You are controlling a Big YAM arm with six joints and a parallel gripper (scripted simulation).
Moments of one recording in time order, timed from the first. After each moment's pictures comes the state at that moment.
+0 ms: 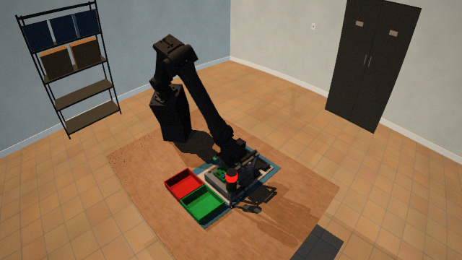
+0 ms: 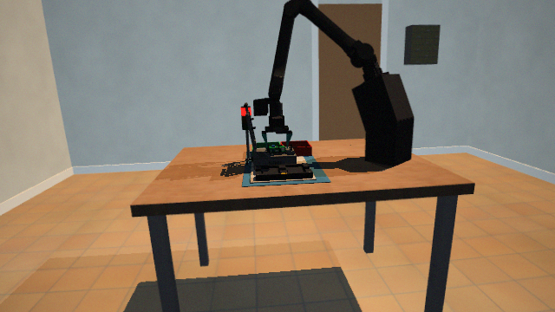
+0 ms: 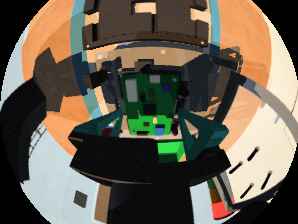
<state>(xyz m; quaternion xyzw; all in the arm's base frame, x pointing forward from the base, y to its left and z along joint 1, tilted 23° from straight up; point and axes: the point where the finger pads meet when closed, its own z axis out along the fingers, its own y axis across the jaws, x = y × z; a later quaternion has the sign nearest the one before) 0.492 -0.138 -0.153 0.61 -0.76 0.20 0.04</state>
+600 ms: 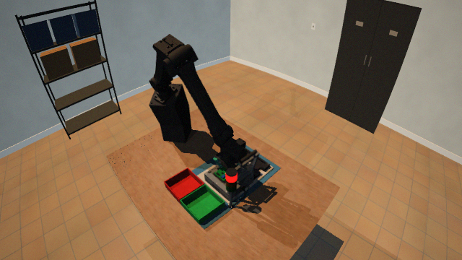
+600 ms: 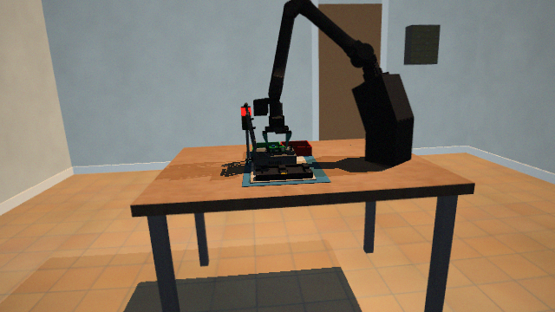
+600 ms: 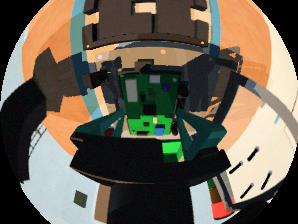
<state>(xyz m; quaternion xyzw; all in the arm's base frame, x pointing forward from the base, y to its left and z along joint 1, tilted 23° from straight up) 0.492 -0.138 -0.153 0.61 -0.76 0.20 0.04</state>
